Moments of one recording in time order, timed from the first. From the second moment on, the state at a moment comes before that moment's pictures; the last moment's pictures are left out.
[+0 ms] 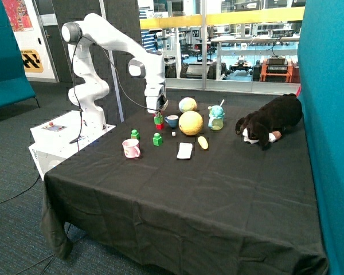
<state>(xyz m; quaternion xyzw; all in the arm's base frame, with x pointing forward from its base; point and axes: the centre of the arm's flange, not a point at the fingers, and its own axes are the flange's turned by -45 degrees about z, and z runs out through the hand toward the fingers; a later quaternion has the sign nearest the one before) 0.506 -0.070 0.394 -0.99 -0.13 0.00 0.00</state>
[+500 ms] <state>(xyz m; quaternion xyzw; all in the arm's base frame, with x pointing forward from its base) 0.511 -0.102 0.390 -0.99 -0.11 0.00 0.00</state>
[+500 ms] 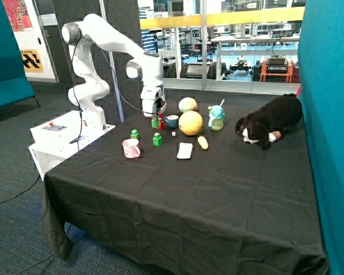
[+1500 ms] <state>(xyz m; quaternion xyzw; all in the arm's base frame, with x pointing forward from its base) 0.522 -0.121 0.377 -0.99 -0.10 0.00 0.00</state>
